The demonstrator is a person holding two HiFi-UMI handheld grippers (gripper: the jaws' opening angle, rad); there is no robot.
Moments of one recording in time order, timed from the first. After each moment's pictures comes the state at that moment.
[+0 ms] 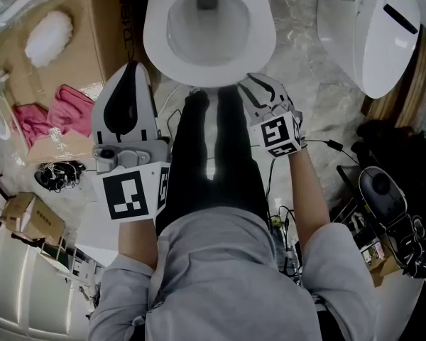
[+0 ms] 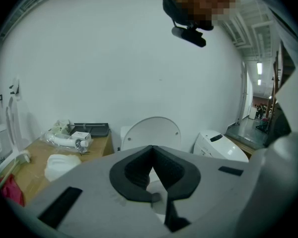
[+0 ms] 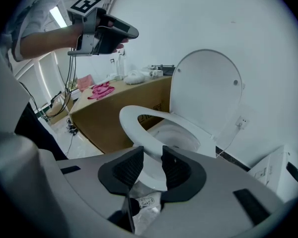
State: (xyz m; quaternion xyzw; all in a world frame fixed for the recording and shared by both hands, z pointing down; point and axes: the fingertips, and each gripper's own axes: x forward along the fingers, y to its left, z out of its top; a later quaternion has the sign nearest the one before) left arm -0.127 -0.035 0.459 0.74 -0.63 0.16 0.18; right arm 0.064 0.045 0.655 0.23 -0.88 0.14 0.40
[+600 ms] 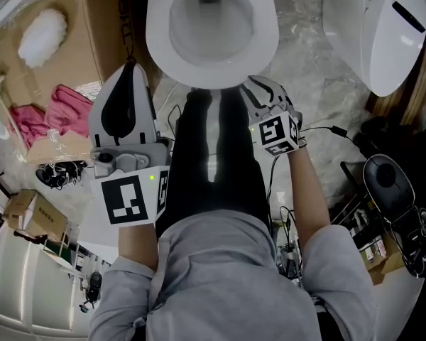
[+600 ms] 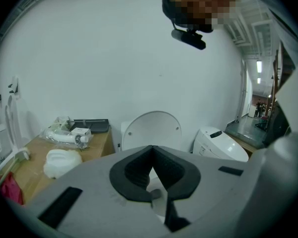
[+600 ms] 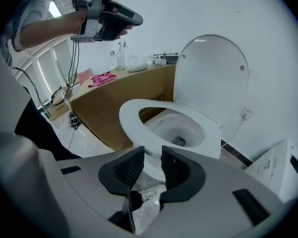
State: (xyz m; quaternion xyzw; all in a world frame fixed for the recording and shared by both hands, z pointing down) left arm -0.132 -0.030 0.479 0.74 -0.62 0.17 0.19; right arm 0.067 0.072 0.698 0.22 -0.86 0.15 0.44
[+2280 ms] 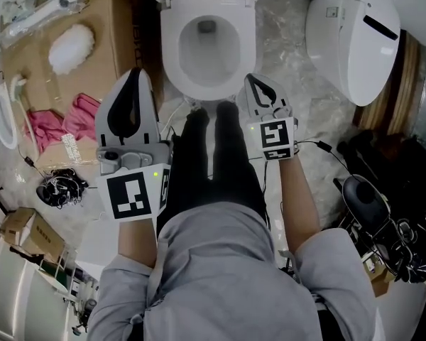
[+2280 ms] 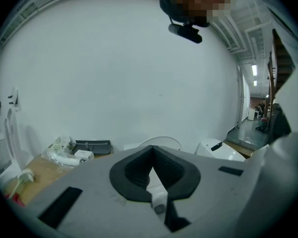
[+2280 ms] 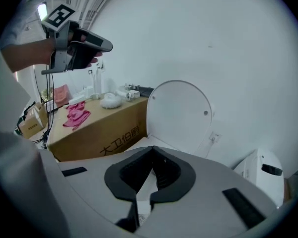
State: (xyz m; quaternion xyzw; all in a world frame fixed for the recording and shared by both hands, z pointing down) left arm -0.146 -0.045 0.391 0.75 -0.63 0.13 0.14; right arm 0.052 -0.019 0.570 0.37 -0.86 0.12 0.34
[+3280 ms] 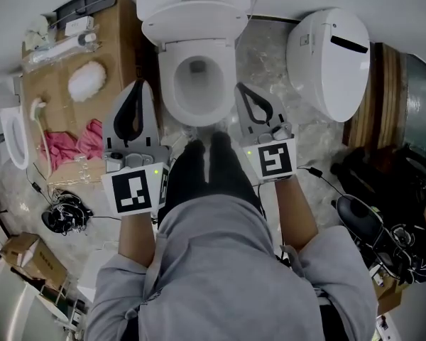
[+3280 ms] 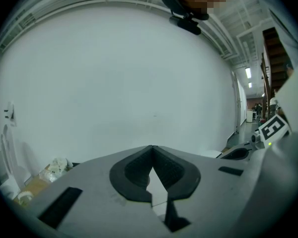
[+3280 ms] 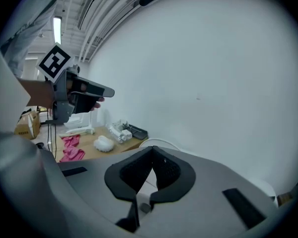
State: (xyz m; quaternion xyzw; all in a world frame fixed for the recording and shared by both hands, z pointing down) left arm -0.117 -0.070 0.289 0.77 -0.63 0.09 0.08; right arm 0.048 -0.070 0.372 0.42 -0.89 0.04 0.20
